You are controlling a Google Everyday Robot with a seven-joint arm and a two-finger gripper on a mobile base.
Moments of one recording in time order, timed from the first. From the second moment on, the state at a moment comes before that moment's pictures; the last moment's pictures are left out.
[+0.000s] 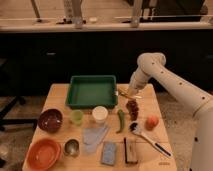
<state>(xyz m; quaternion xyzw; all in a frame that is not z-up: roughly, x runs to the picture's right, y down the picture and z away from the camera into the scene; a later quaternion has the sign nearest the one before) 0.154 0.026 0.835 -0.30 -0.12 0.08 0.94</state>
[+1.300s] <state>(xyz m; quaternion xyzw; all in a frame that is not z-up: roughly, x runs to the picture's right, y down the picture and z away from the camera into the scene) 0.045 0.021 0.823 -0.29 -0.17 -0.02 0.94</state>
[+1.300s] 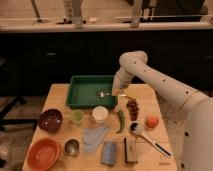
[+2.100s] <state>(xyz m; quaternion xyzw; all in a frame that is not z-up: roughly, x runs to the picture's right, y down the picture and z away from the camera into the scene) -0.029 0.036 0.818 -0.32 -0.25 -0.09 0.91</state>
